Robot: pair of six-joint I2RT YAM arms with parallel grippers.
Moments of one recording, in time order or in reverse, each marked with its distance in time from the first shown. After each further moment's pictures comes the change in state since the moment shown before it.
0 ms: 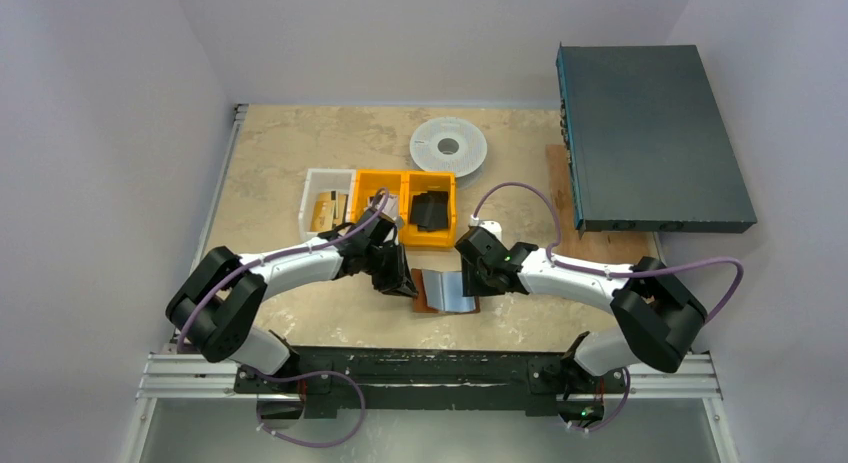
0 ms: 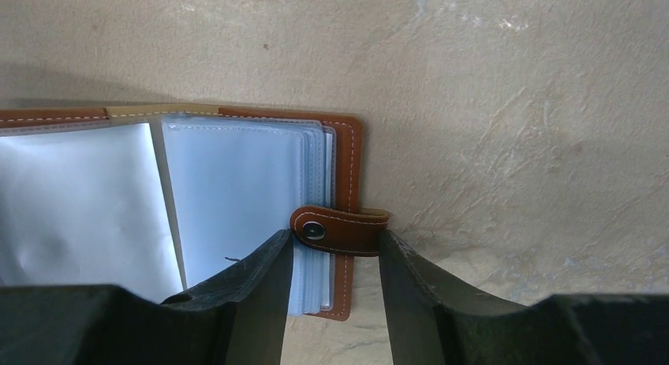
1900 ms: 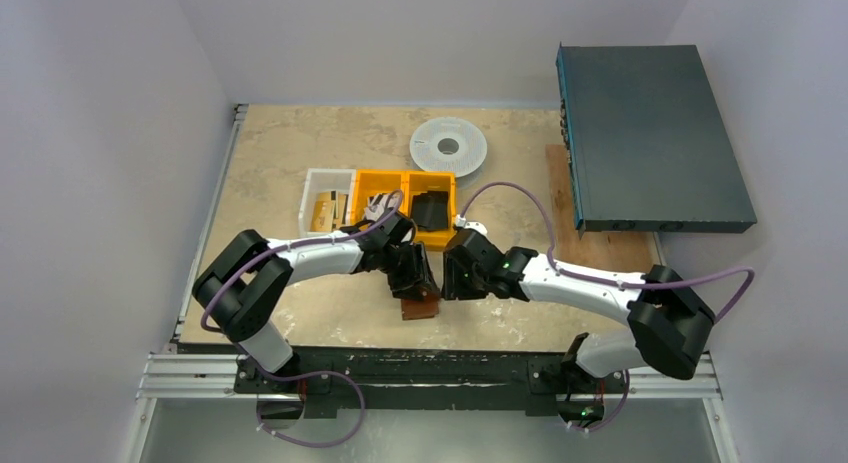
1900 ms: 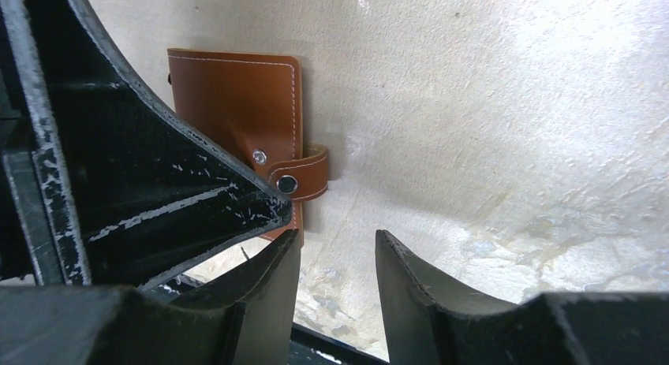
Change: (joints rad) left arm -0.058 0.144 0.097 0.010 0.005 -0.145; right arm 0.097 -0.045 0.038 0.060 -0.119 0.084
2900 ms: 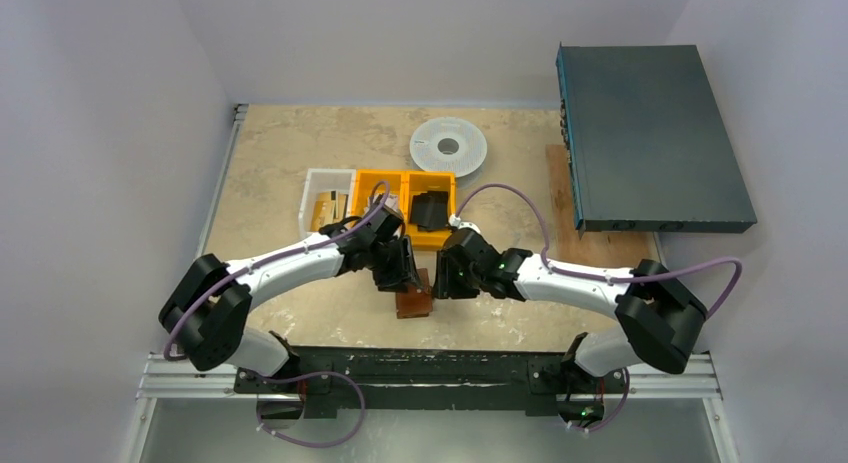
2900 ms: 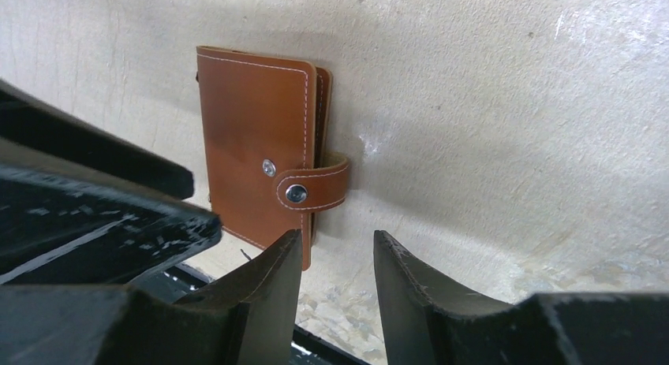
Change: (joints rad) left arm -0.001 -0.184 0.015 -0.188 -0.153 0.082; right arm -0.006 0.023 -0.021 0.120 -0.067 0.012
